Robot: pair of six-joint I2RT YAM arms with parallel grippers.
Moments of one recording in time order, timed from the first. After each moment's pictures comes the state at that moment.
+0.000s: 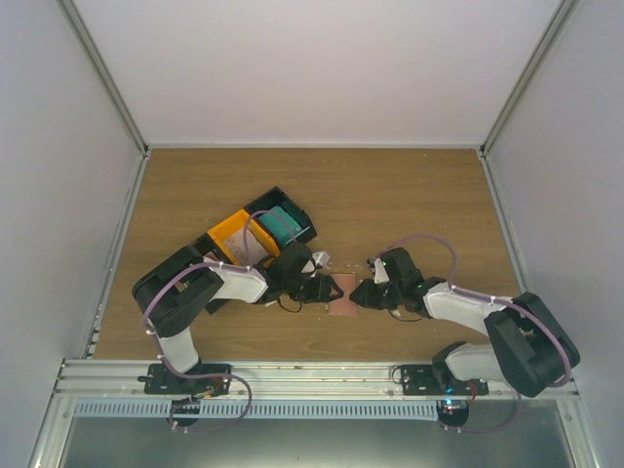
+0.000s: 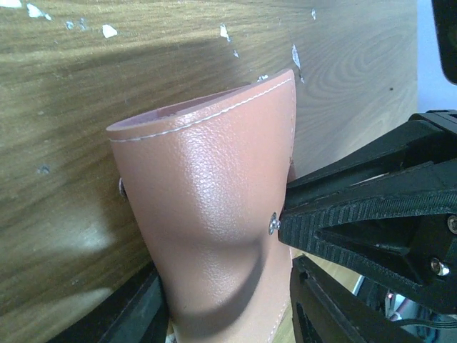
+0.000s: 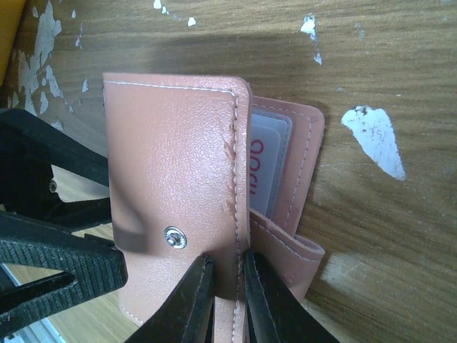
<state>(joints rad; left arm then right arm) -0.82 1.76 0.73 0.24 0.47 -0.81 0.53 1.31 0.41 -0.07 -0.41 0.63</state>
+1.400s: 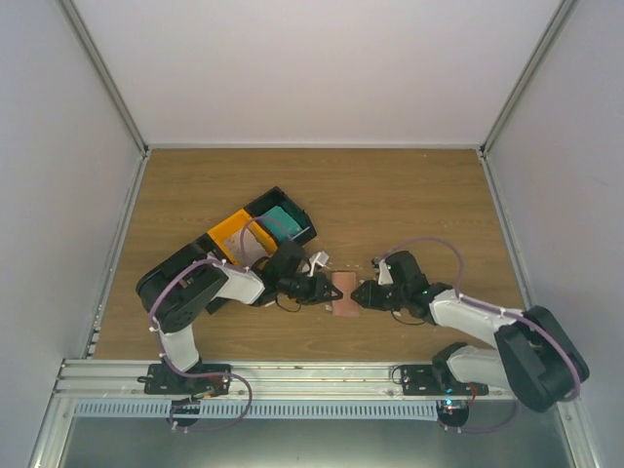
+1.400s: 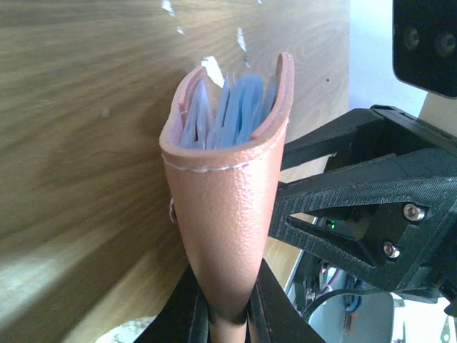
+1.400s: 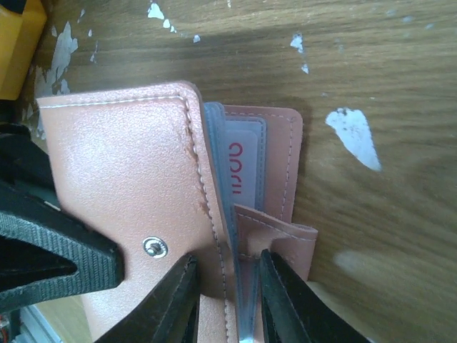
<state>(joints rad) -0.77 1.80 0.65 0.49 0.67 -0.95 0.52 1.25 0.36 -0.01 -0.41 0.64</state>
